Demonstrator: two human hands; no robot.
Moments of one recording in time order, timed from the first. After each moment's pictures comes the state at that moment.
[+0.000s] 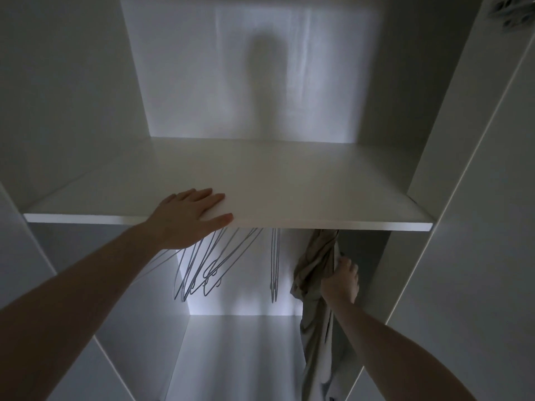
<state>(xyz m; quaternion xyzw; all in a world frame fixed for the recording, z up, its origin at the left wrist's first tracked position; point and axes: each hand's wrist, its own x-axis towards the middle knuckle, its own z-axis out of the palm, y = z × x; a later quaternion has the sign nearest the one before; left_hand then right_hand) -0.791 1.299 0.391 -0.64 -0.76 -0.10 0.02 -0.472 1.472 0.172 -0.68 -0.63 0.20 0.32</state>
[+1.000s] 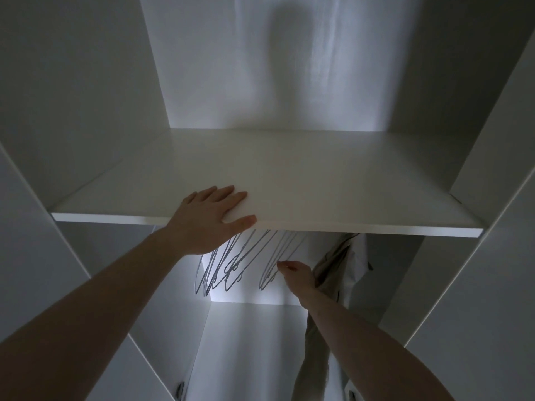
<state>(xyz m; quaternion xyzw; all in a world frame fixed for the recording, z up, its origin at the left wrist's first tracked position) -0.782 1.295 0.394 -0.63 -0.77 -0.08 0.04 -0.607 1.464 0.140 -0.52 -0.60 0.56 0.25</state>
